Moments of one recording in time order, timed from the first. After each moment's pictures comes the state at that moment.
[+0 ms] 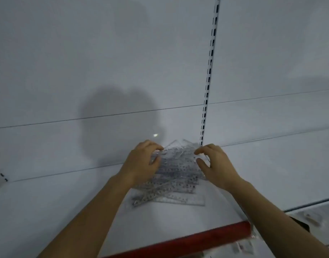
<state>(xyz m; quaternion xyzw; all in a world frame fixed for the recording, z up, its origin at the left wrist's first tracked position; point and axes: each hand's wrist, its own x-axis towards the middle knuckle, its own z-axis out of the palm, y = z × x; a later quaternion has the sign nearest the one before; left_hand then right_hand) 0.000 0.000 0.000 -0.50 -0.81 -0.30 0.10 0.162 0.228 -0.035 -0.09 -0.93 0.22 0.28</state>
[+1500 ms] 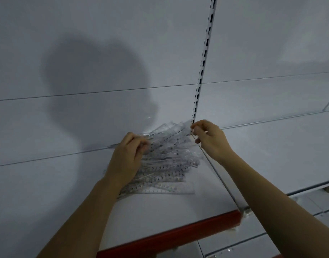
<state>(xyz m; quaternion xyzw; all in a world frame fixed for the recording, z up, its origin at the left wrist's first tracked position) 0.012 0.005 -0.037 -0.46 -0.78 -0.39 0.14 0.142 0.242 -0.004 -0.23 -0.83 0.44 0.25</state>
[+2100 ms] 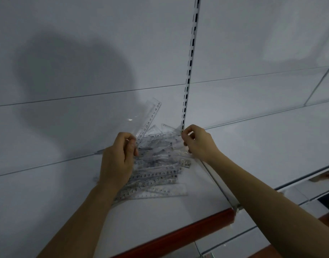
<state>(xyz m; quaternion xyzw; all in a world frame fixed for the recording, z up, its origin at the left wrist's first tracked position) 0.021 0.015 -0.030 -0.41 -0.74 -0.50 0.15 0.135 0.242 -0.016 -0.29 -0.85 0.39 0.20</state>
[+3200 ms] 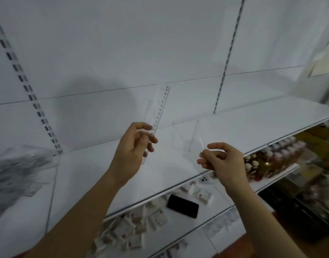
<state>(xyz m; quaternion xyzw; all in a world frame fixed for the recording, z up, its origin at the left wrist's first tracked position) 0.278 0.350 0.017 -0.47 -0.62 -0.62 -0.11 0.474 0.508 -0.003 -0.34 -0.61 0.59 0.40</state>
